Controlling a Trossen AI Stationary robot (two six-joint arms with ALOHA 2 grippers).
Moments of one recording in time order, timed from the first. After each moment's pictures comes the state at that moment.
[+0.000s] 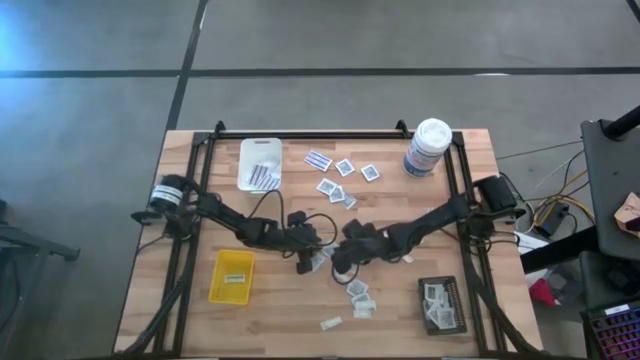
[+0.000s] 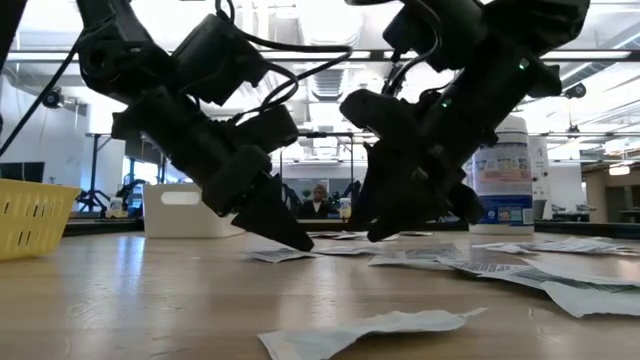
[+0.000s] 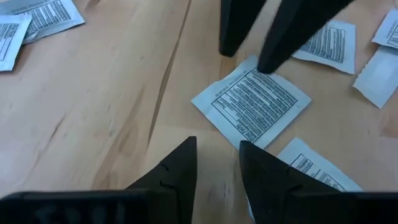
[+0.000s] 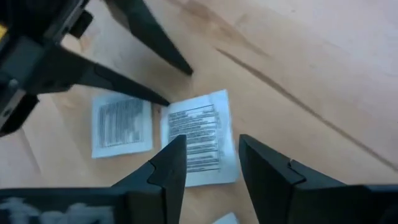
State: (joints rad) left arm -0.18 1.84 0.75 0.39 -0.24 -0.25; right arm 0.26 1.85 0.90 0.06 0.37 1.08
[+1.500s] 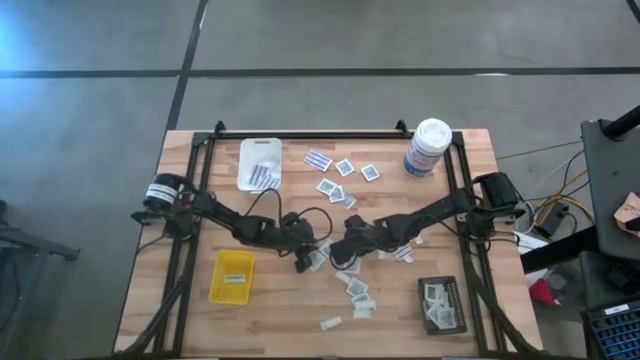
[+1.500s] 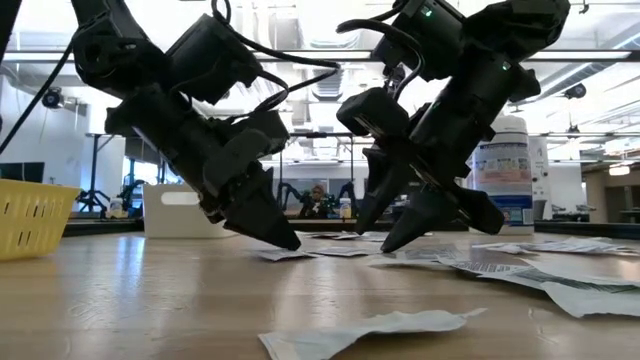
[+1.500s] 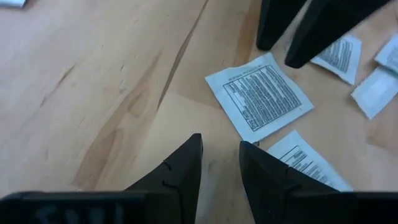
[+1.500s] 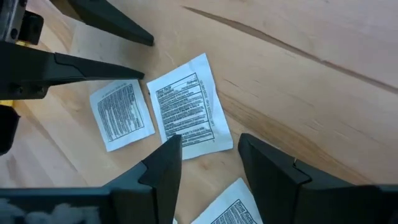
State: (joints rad) left arm -0.19 1.84 0.71 0.34 -0.20 -0.47; right arm 0.21 1.86 0.90 -0.01 0.10 1.35
